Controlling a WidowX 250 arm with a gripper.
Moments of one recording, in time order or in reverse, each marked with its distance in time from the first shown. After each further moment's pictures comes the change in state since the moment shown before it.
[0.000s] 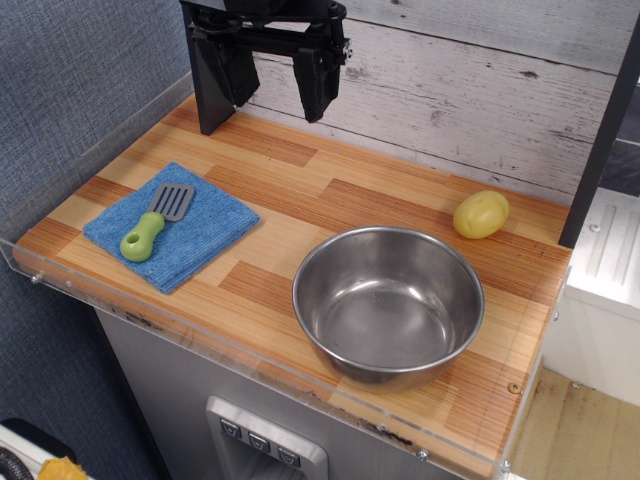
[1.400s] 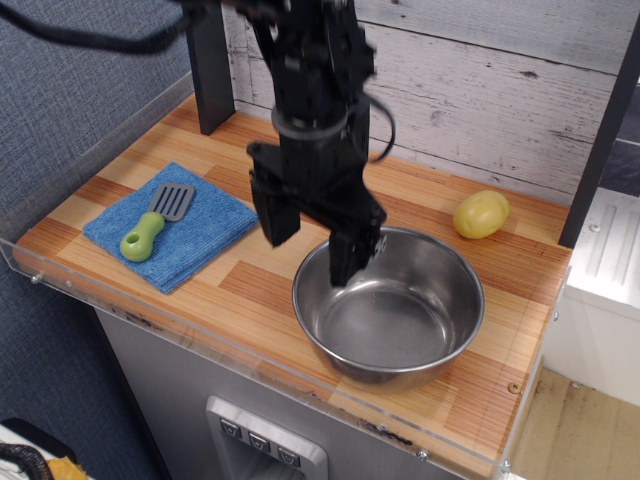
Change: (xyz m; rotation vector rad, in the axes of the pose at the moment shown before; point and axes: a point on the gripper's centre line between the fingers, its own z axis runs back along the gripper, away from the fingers) arm -0.052 -0.035 -0.083 0.072 0.130 -0.247
